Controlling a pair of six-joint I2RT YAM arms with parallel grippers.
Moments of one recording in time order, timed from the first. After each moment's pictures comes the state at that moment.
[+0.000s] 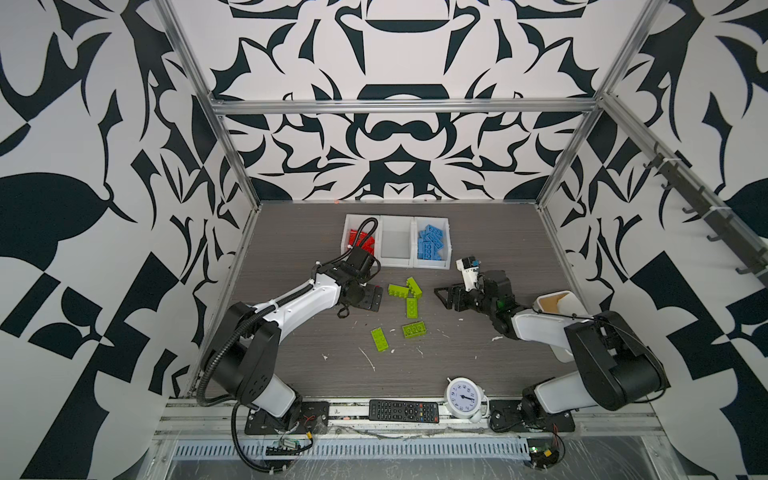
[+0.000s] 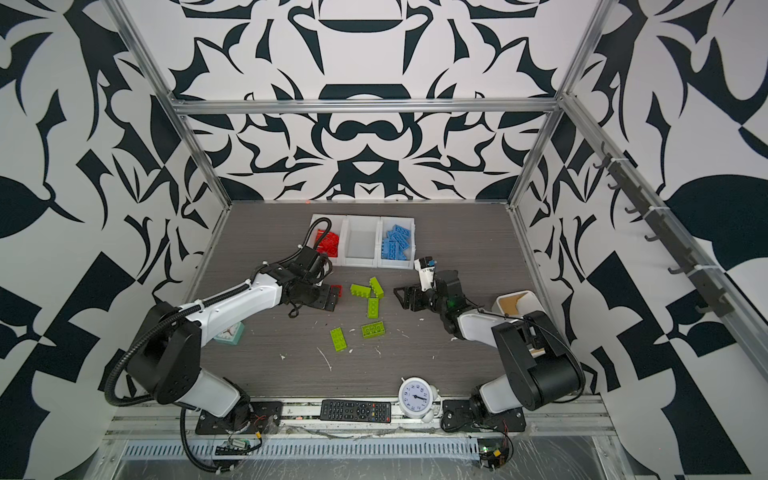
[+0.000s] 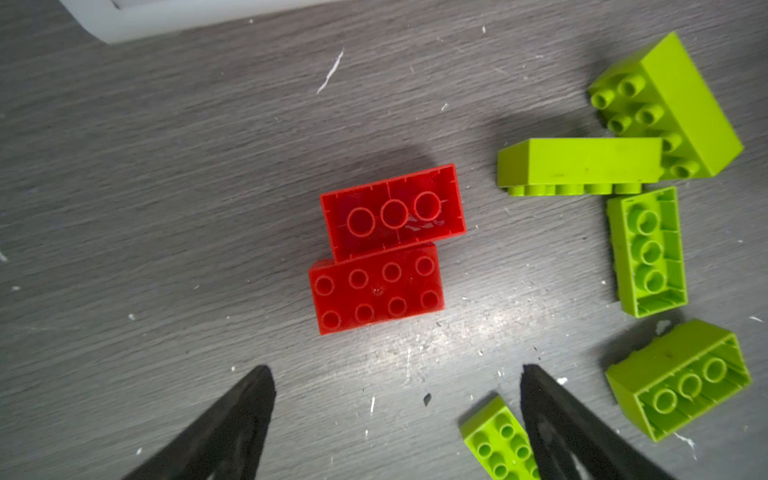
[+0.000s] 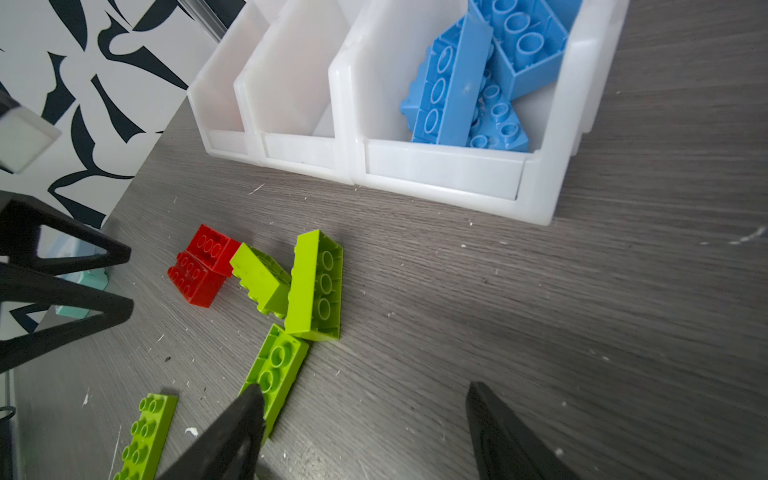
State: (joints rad) left arm -0.60 1.56 1.01 -0.63 -0.03 -0.30; right arm 0.33 1.46 0.46 0.44 -0.43 0.33
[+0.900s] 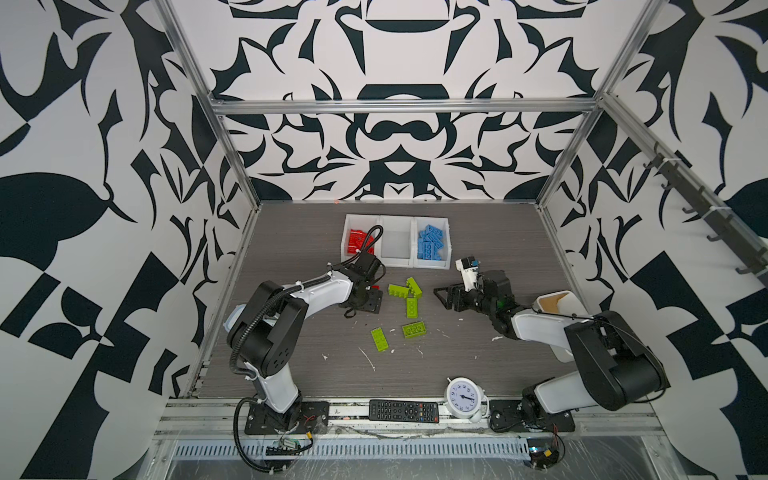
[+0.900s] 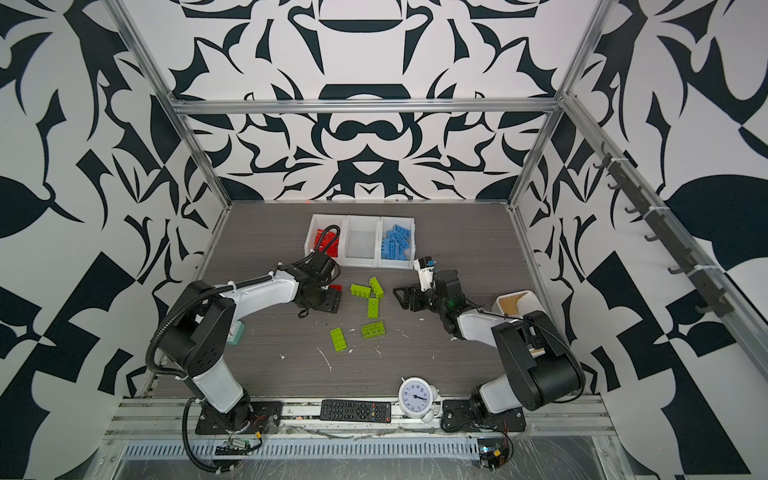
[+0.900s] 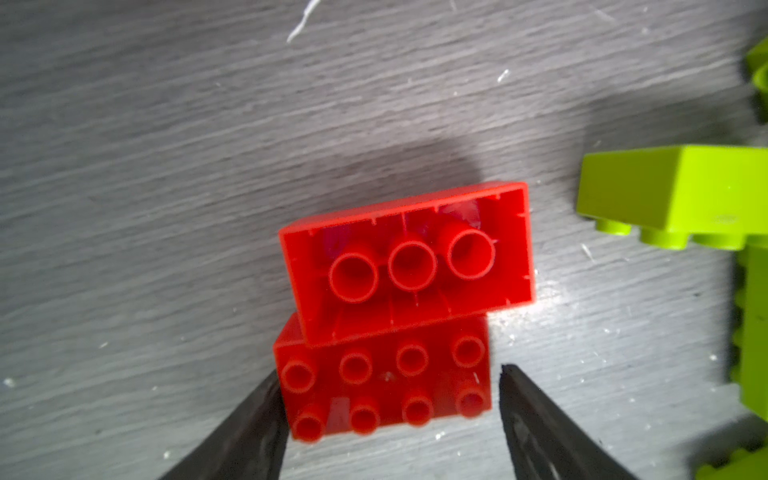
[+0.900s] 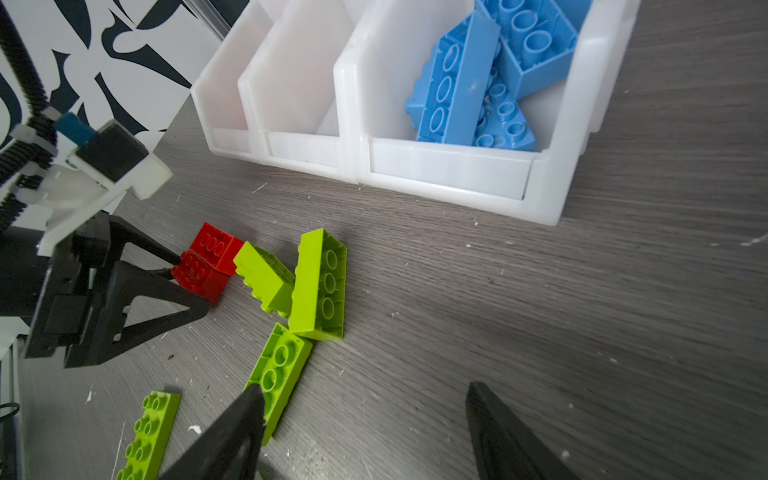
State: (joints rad) left arm -0.60 1.73 1.02 -0.55 -0.04 -0.34; right arm 0.34 1.46 0.46 0.44 -0.43 0.33
